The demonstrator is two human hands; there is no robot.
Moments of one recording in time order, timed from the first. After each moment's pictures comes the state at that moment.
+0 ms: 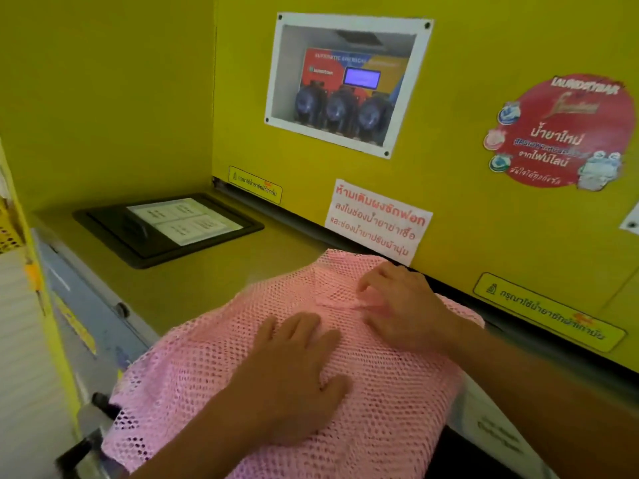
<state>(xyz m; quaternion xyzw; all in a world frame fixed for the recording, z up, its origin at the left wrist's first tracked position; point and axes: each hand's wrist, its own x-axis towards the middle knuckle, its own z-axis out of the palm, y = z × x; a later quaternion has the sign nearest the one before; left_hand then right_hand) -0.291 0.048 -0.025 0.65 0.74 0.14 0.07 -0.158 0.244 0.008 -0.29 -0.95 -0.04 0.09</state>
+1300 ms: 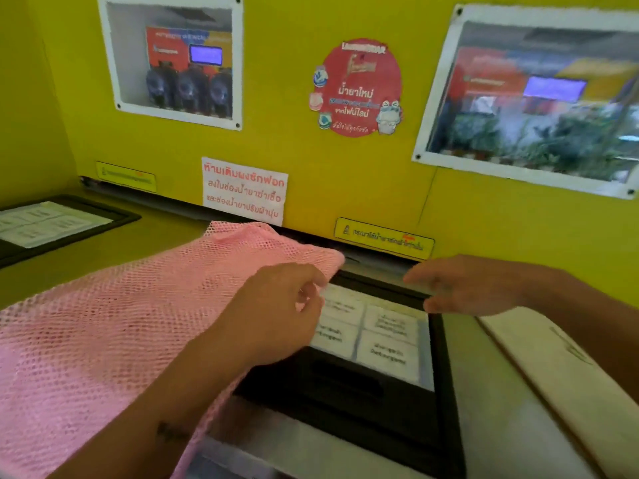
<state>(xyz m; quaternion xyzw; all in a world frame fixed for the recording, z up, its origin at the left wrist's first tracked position) -0.140 0.081 0.025 0.70 0.63 0.34 0.07 0.115 0.199 0.088 -0.47 -0.87 0.07 -0.13</state>
